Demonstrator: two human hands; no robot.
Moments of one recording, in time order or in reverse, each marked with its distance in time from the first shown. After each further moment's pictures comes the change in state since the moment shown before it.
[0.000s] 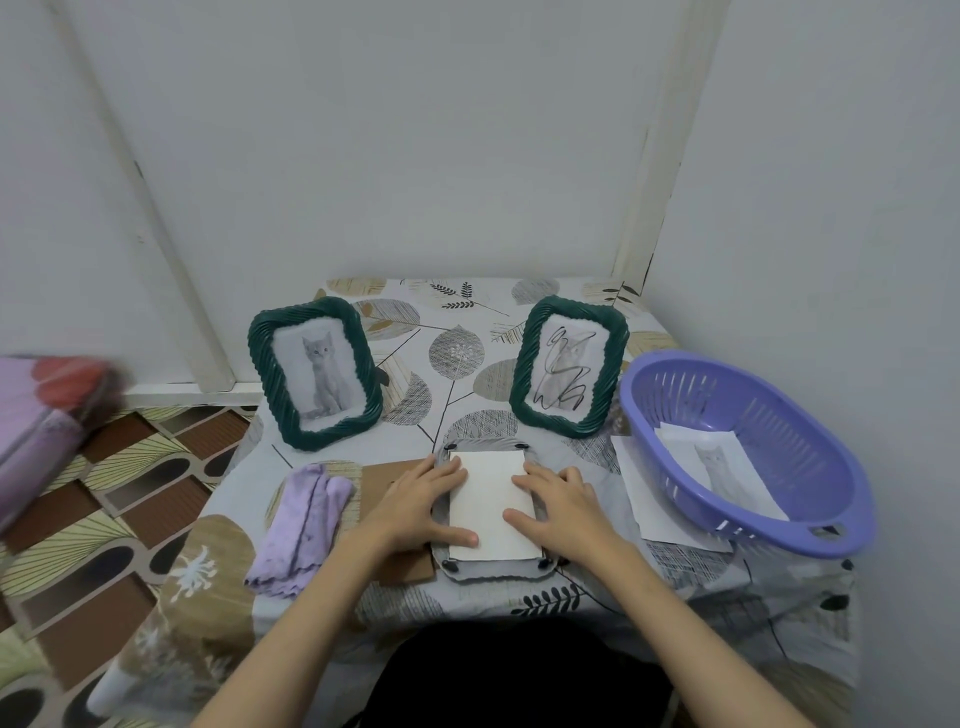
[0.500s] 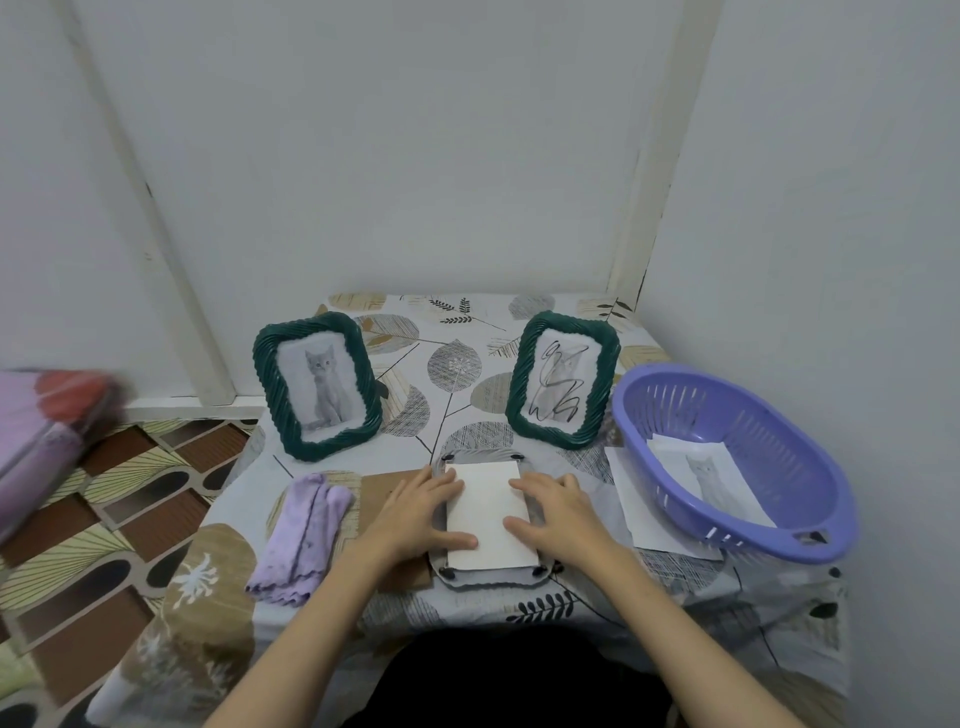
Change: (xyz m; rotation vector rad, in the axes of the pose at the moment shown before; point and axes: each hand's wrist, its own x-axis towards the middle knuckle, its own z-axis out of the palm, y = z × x) left_hand -0.002 0.006 0.002 0.032 0.030 -0.038; right_hand -0.004 -0.002 -0.008 0.065 0.034 -0.018
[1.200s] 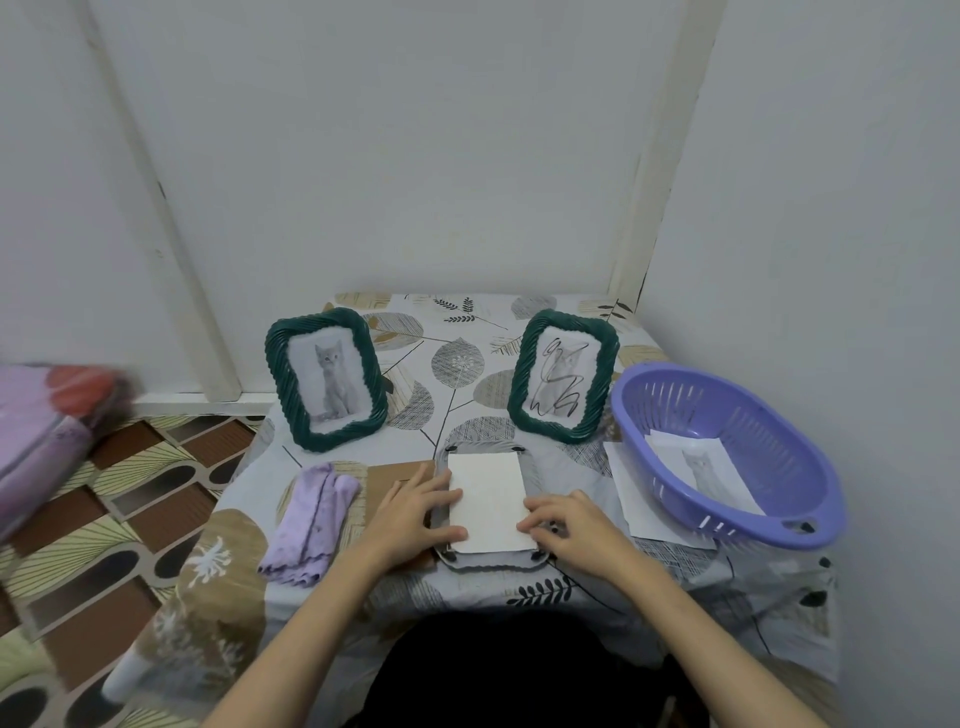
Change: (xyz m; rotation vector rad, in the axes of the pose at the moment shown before) left_hand -0.023 -0.002 0.008 -0.062 0.062 -0.004; right_hand -0.027 0.019 0.002 0.150 -0.056 -0.091
